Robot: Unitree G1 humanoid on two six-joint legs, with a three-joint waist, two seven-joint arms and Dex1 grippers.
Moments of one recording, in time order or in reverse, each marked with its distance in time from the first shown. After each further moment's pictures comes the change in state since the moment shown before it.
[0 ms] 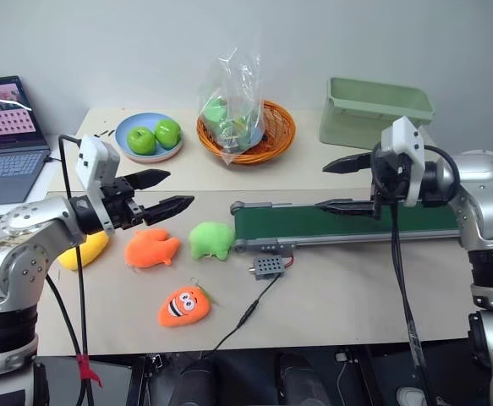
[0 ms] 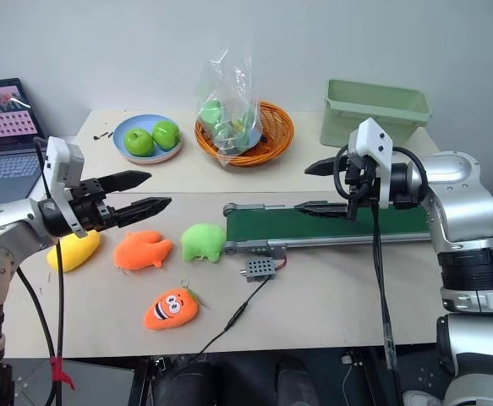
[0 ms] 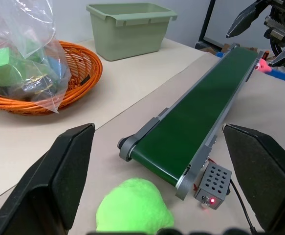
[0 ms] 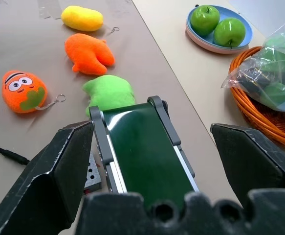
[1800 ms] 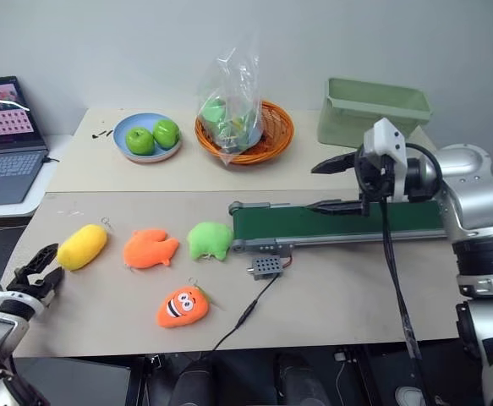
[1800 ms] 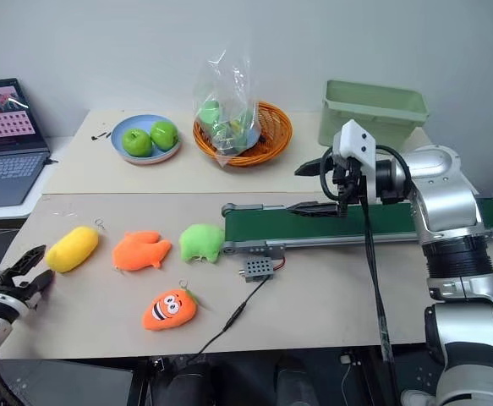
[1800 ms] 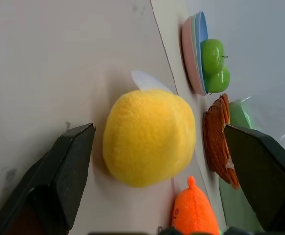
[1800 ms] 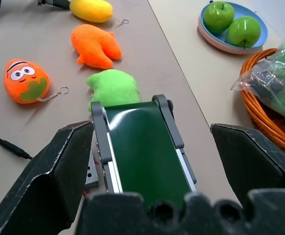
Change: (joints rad) left arm 0.067 -0.051 0.620 1.299 -0.116 0.015 0.095; right arm -0.070 0.041 0.066 0.091 -0.059 -0.075 0.043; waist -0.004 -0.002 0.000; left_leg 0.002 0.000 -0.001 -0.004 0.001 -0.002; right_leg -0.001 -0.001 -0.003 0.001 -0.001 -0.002
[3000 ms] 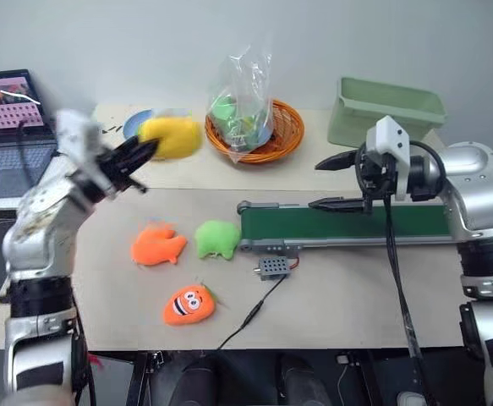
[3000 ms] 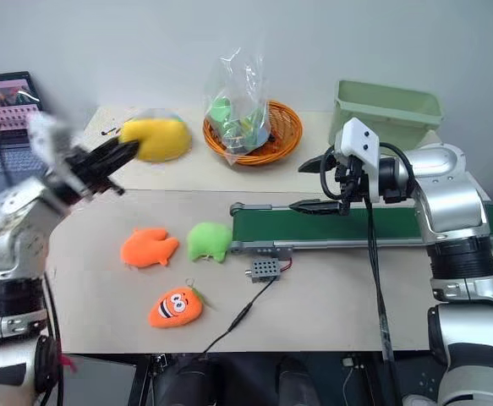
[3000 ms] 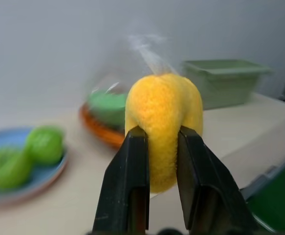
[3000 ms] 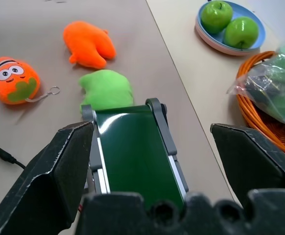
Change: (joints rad) left arm -0.283 -0.062 -0.830 -1.024 0.634 -0.579 -0.042; right arm 0.002 -0.013 -0.008 -0.024 -0.020 0.004 -0.031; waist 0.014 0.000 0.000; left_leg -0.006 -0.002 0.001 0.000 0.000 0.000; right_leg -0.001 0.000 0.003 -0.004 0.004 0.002
